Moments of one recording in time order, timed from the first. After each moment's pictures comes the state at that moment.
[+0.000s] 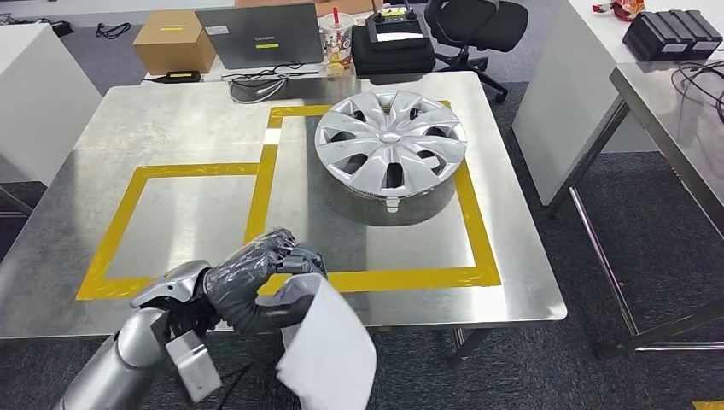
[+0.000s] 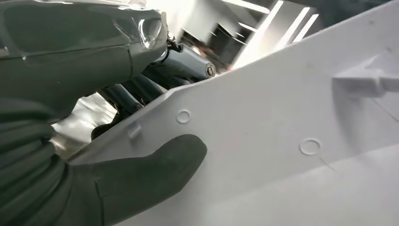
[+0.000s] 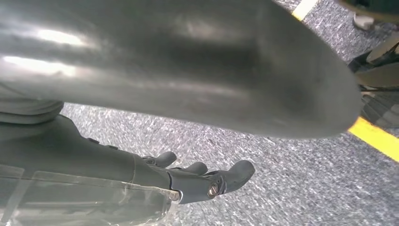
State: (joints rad) left arm -0.33 0.18 -0.56 -1.83 -0.29 -0.38 -0.36; right arm 0.00 -0.17 -0.74 0.00 1.46 0.13 -0.38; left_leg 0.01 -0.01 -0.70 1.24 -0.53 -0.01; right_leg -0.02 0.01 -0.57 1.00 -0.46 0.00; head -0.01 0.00
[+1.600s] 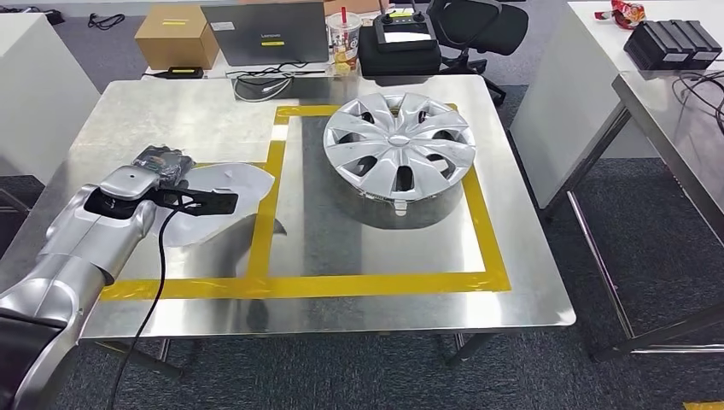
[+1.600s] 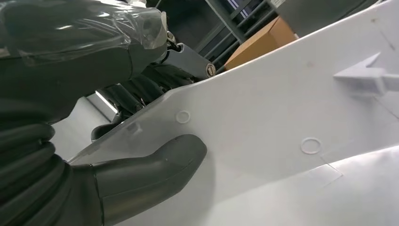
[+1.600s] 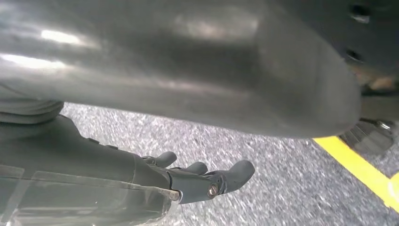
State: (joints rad) left arm -0.90 0.22 -0.44 -0.64 -1.42 -0.23 0.06; right arm -0.02 -0.11 -0.71 -0.12 1.50 0.25 -0.37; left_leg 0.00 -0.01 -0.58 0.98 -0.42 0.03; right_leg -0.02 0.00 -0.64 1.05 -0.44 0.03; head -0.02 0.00
